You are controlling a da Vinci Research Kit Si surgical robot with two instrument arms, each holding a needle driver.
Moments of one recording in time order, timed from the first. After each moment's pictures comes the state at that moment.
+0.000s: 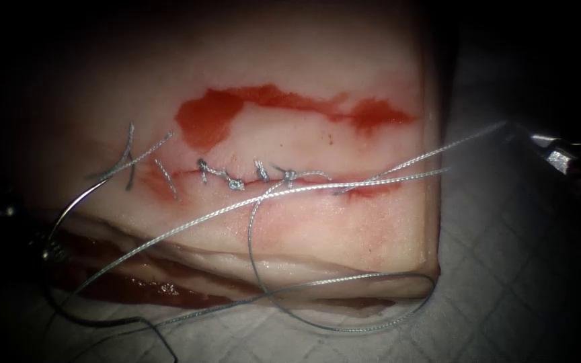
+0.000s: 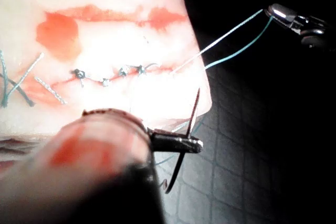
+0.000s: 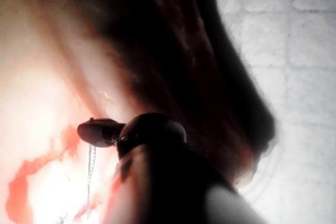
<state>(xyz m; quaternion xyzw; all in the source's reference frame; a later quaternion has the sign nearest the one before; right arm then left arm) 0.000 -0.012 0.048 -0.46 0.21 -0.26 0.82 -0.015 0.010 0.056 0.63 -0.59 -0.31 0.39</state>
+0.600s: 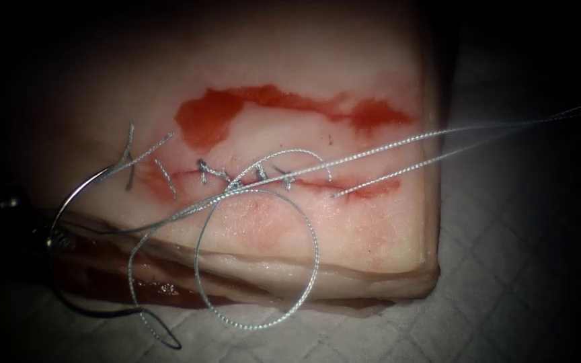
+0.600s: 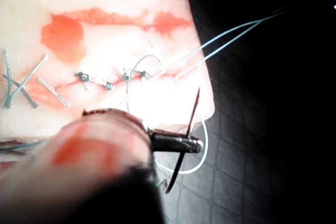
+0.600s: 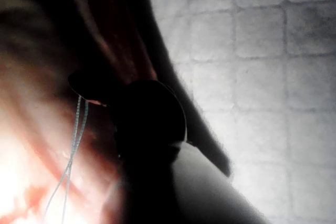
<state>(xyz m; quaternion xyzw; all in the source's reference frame) -0.014 -0.009 0.047 -0.42 -0.06 -0.32 0.84 -0.015 0.011 0.056 0.63 -0.60 -0.32 0.38</state>
